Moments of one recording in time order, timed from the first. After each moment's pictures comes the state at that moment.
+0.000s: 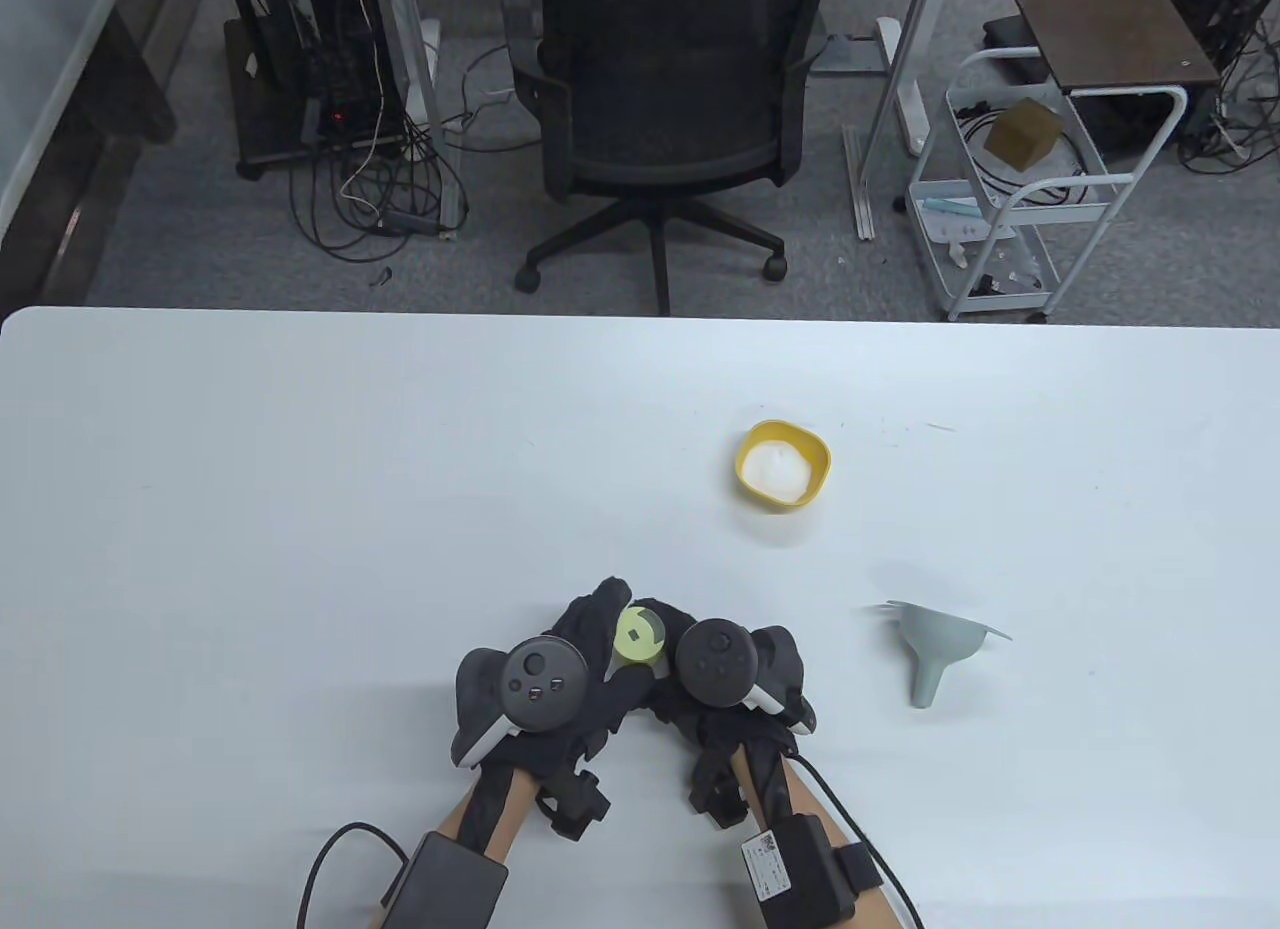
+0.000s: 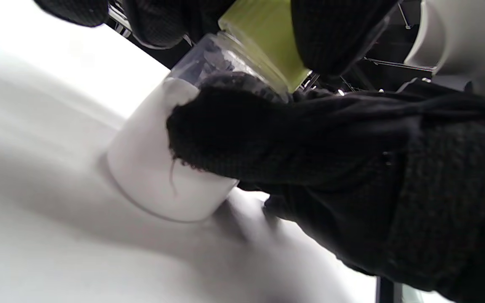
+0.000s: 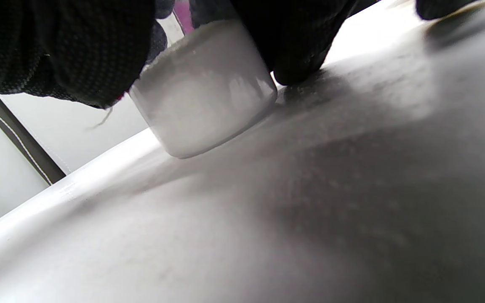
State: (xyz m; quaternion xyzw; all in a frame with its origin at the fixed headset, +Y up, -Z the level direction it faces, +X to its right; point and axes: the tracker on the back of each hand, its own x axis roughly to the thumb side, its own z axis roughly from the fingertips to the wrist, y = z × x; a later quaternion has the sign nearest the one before) left_hand -0.098 -0.750 -0.196 -0.02 -0.15 0.33 0.93; right_hand 0.071 -0.784 -0.227 0.18 0.10 0.95 0.25
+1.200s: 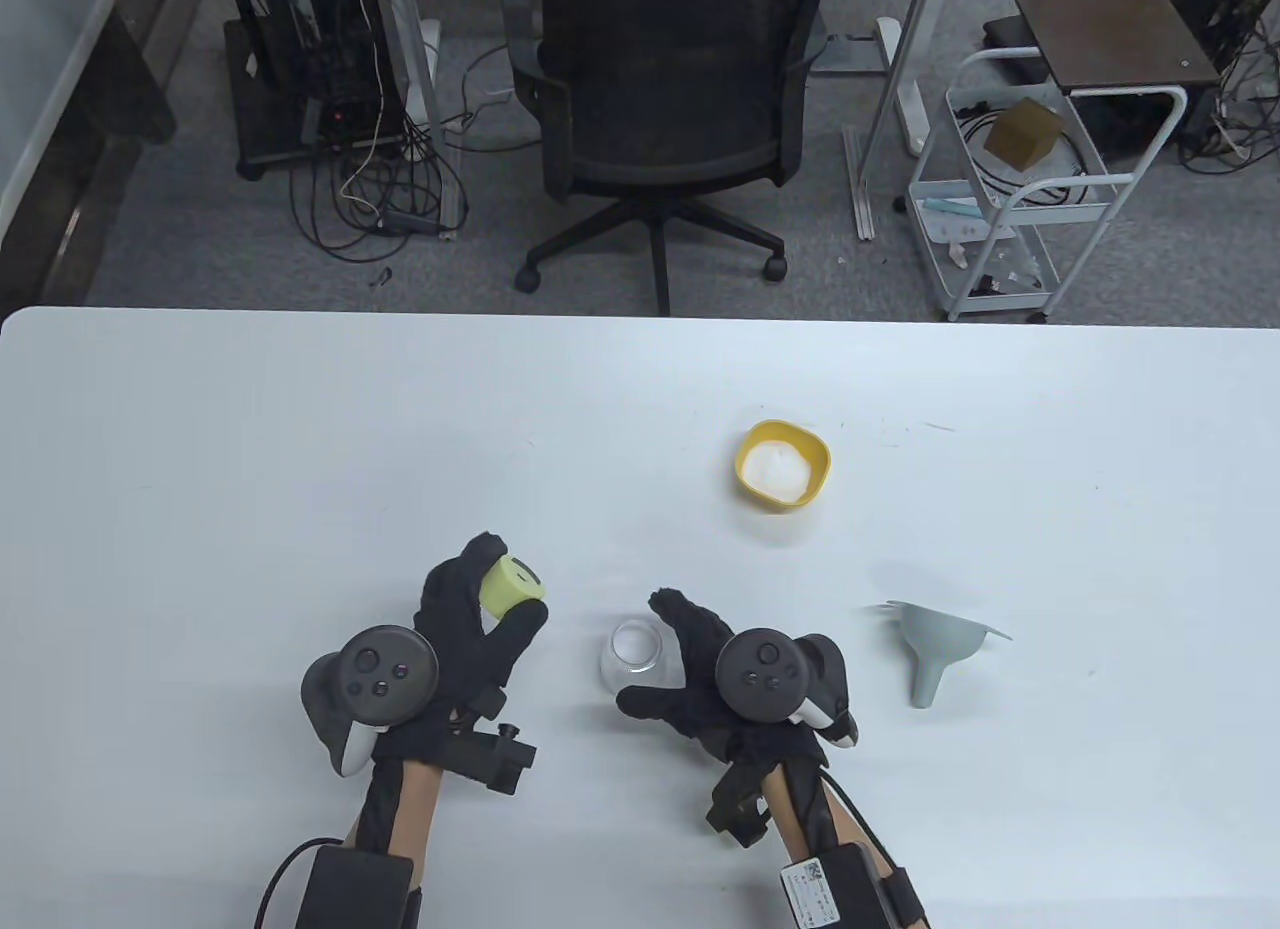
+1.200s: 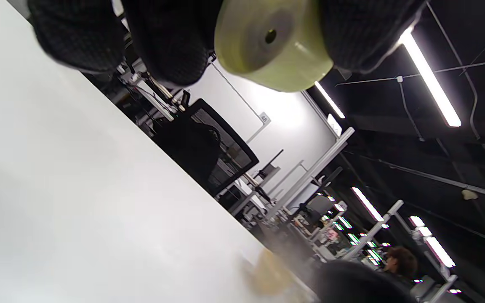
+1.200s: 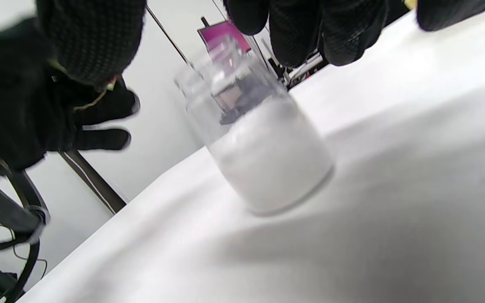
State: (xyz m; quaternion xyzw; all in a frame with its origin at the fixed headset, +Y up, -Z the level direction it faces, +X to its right) left_hand -0.197 -0.711 -0.195 0.11 -0.04 0.40 0.91; right_hand 0.095 -0.741 -0.207 0.22 0.08 0.91 0.33
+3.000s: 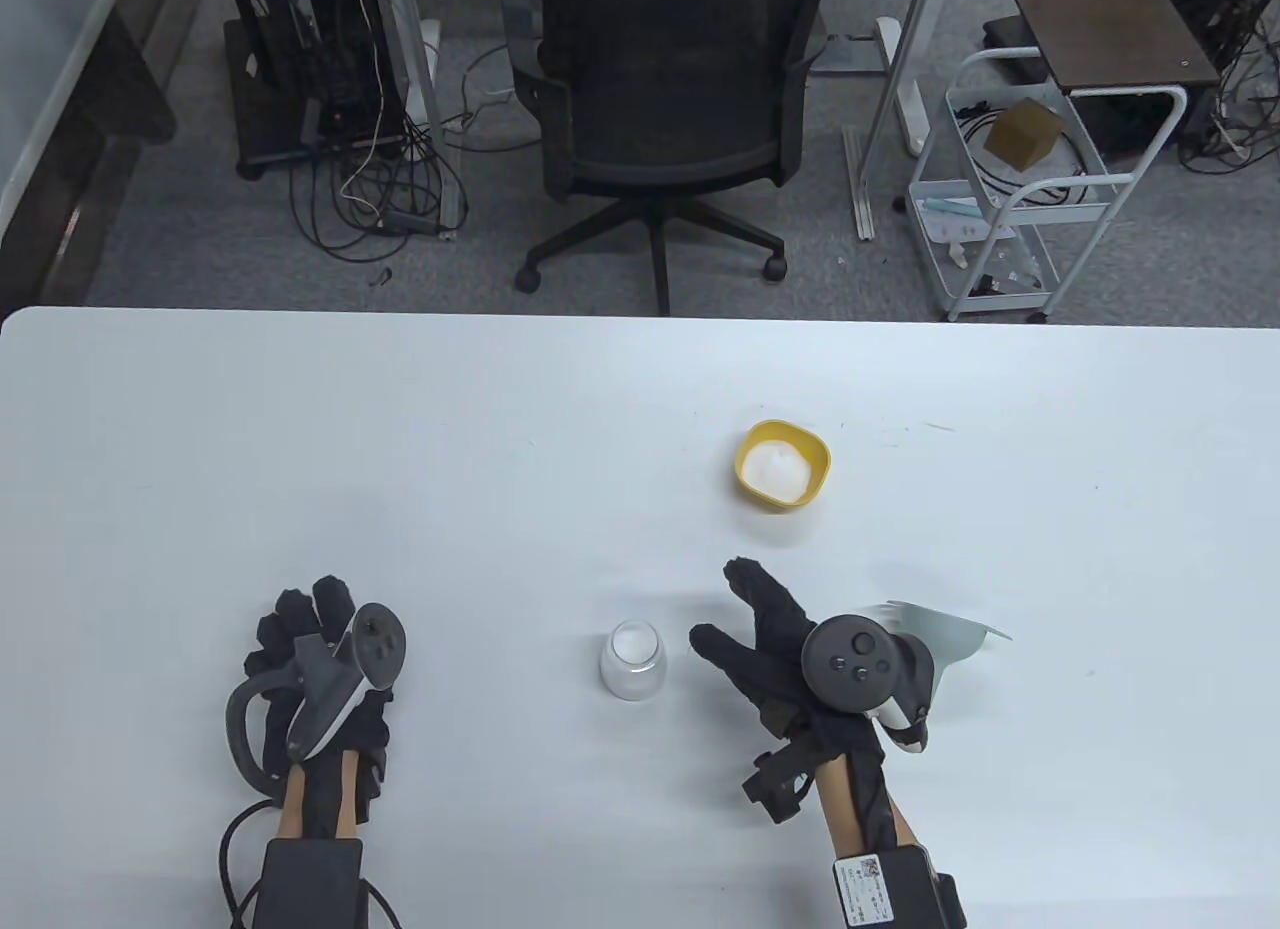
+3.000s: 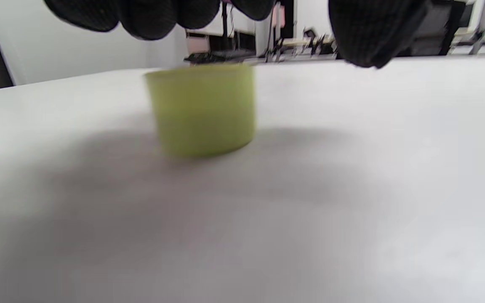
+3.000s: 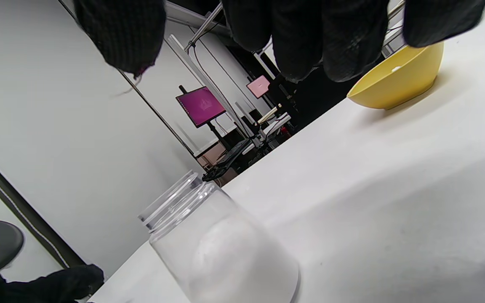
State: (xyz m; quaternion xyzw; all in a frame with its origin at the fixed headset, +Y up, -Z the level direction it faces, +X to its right) left_hand -0.259 -0.757 -0.200 -0.05 0.14 0.00 0.99; right_hand 0.142 -0.716 -0.214 0.15 0.01 0.91 0.38
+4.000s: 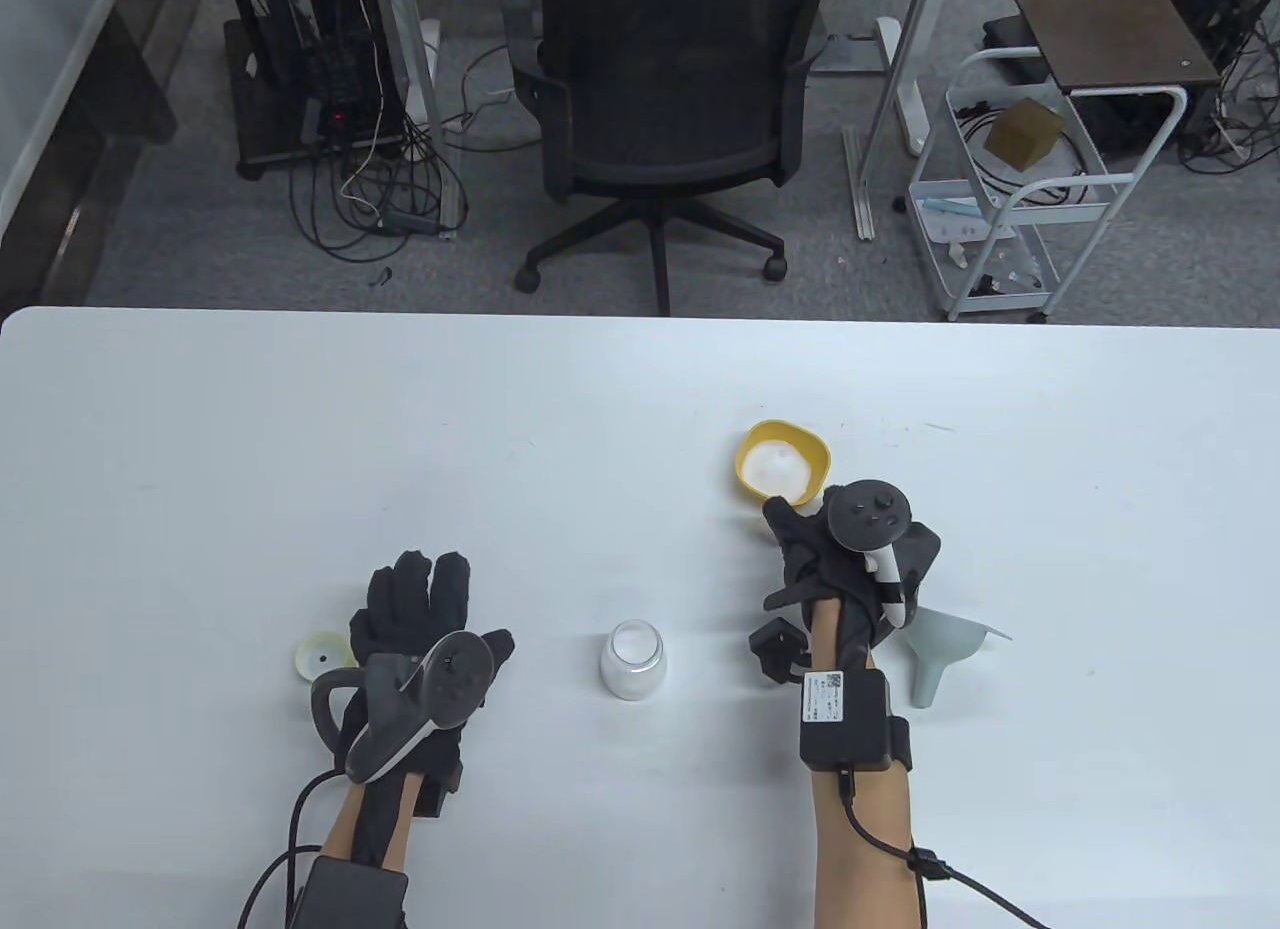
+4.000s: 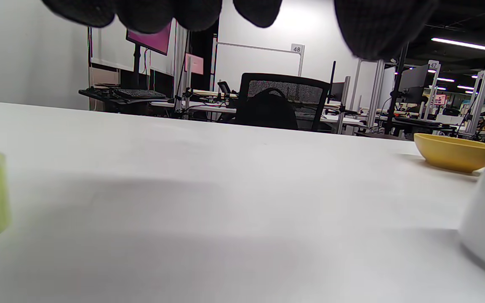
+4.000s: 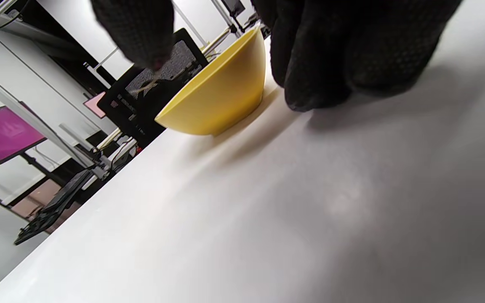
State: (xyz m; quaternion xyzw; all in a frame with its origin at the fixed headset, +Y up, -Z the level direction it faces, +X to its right) left_hand -0.189 -0.721 -0.189 0.03 0.00 0.06 1.00; right_hand 0.182 -0.764 -0.338 -0.15 0.06 0.92 0.35
